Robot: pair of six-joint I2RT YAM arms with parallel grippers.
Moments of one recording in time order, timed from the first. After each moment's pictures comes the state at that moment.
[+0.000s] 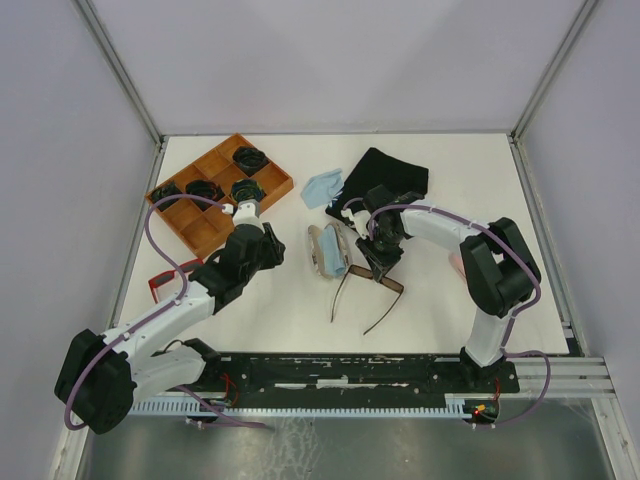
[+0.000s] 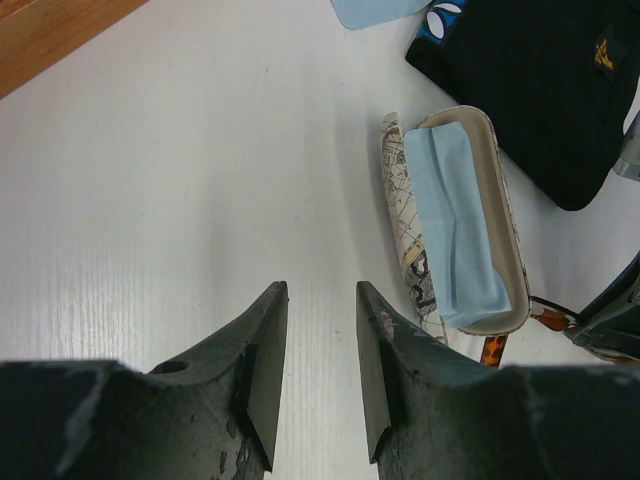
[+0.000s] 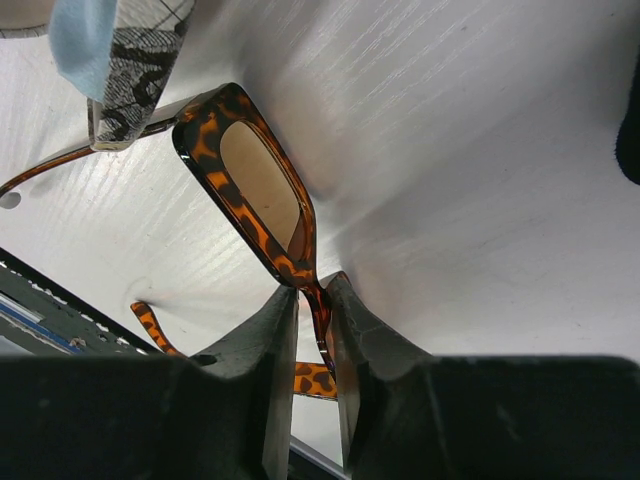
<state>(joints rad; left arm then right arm) -0.58 1.05 0.58 -0.09 -0.28 -0.60 0.55 1.83 1.24 -0.85 -0.27 -0.13</state>
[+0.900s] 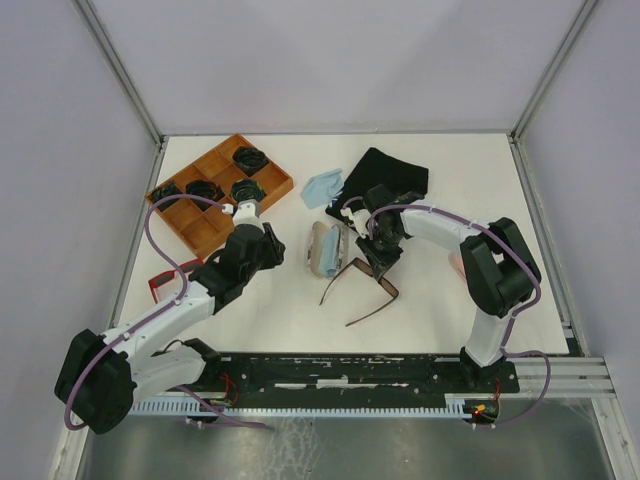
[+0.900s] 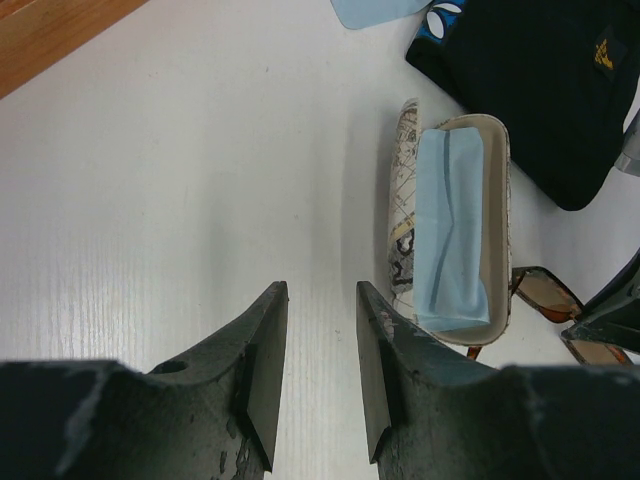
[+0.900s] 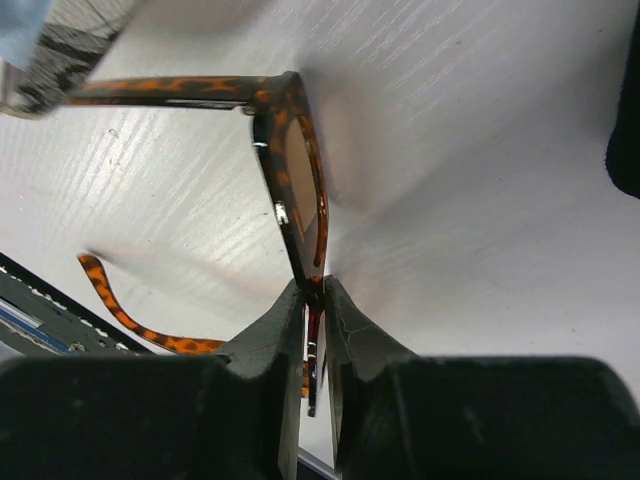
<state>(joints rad) -0.58 1.05 0.58 -0.09 -0.28 -0.60 0.55 1.83 1.24 -0.83 -0.27 -0.13</state>
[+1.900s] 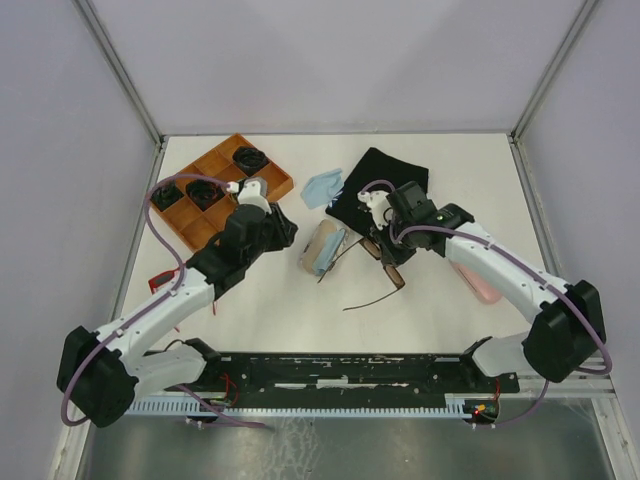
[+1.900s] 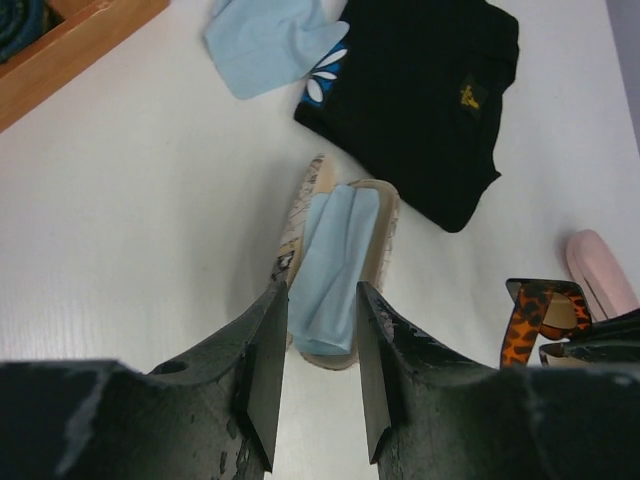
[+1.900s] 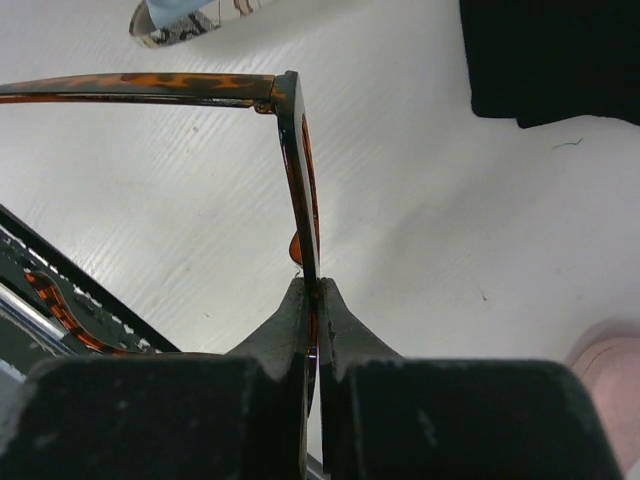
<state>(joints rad) -0.60 1.07 0.74 -0.13 -0.20 -0.60 0.59 1.41 1.13 -0.80 -0.19 -0.09</state>
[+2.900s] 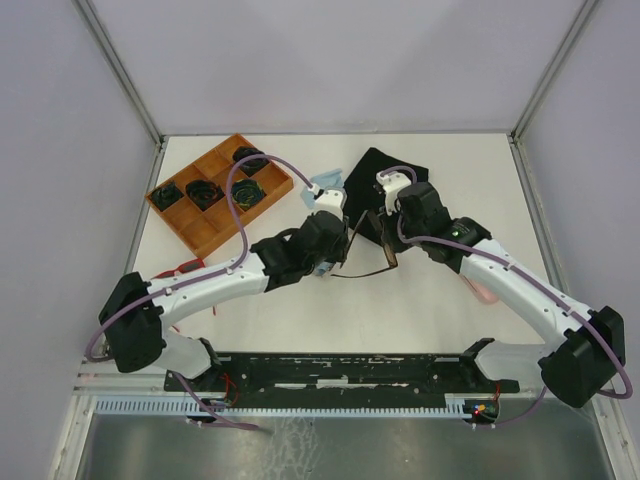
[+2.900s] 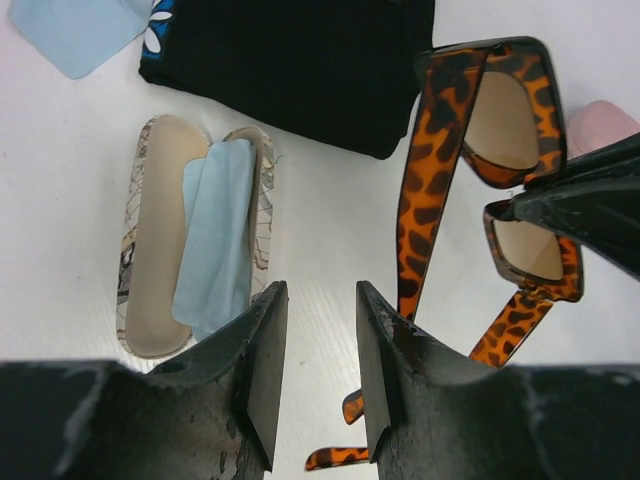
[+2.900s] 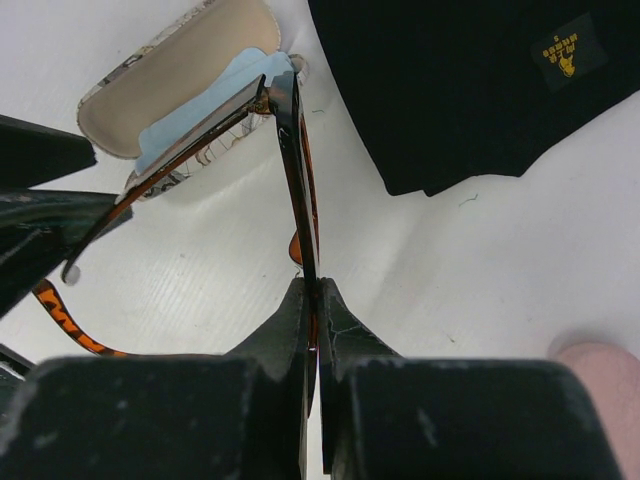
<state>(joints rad) -0.98 1.42 1.05 -0.24 -0.41 -0.51 0.62 1.24 1.05 -0.55 0.05 0.10</state>
